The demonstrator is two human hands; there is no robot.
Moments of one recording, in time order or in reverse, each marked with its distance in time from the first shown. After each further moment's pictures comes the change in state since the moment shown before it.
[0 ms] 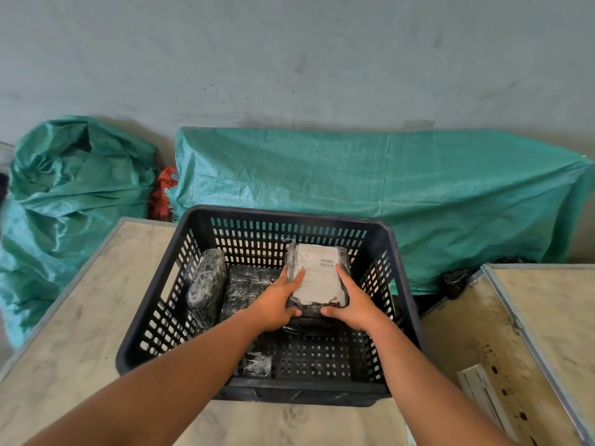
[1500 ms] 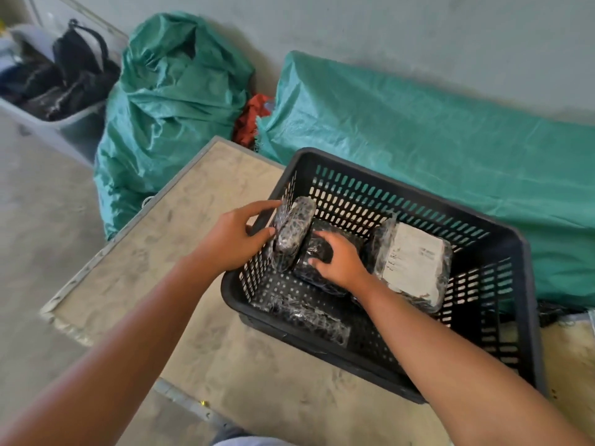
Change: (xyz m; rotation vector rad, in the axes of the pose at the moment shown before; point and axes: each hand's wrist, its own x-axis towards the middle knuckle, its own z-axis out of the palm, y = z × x) left_hand -0.173 -0.102 -0.129 -0.270 0.602 -0.198; right_hand 0.072 -0.106 0.166 -0.456 -0.149 -0.391
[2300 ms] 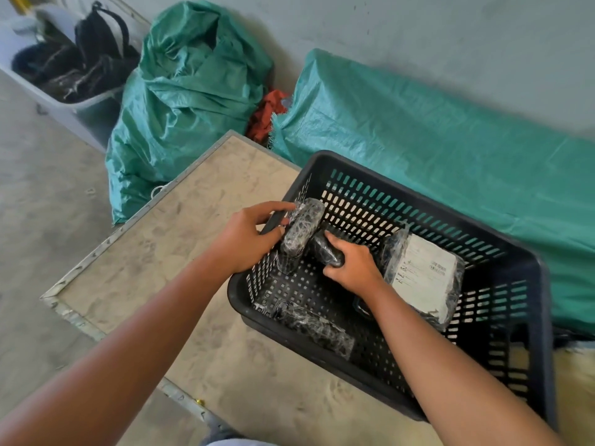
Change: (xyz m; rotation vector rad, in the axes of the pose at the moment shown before) left_hand -0.002 0.005 0.005 -0.225 0.074 -0.036; right_hand 0.004 0.002 -0.011 -0.005 -0.065 0.027
